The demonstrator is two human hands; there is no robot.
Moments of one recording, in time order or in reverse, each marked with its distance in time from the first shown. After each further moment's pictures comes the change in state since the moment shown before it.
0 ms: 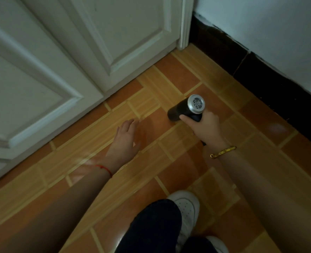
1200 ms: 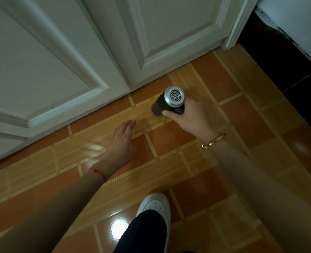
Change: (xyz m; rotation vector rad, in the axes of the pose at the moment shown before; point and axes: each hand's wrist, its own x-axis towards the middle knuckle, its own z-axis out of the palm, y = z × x) left_hand -0.007 -0.064 -0.002 -0.058 0.040 -0.205; right_hand 0.055 -0.087 0.083 -0.083 -0.335 -0.278
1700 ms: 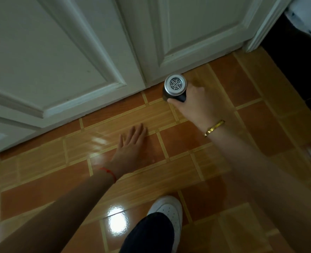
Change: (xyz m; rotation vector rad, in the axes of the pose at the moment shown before) left_hand -0.010 -0.032 0.026 0.141 -0.221 0.011; right_hand 0.039 -0.029 0.018 -0.268 0.055 -0.085
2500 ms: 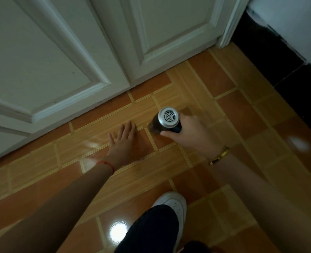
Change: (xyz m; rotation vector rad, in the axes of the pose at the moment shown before) left_hand 0.000 0.020 -0.006 0.073 -0.063 -0.090; right_hand -0.103 0.023 -0.011 0.191 -0.229 0.000
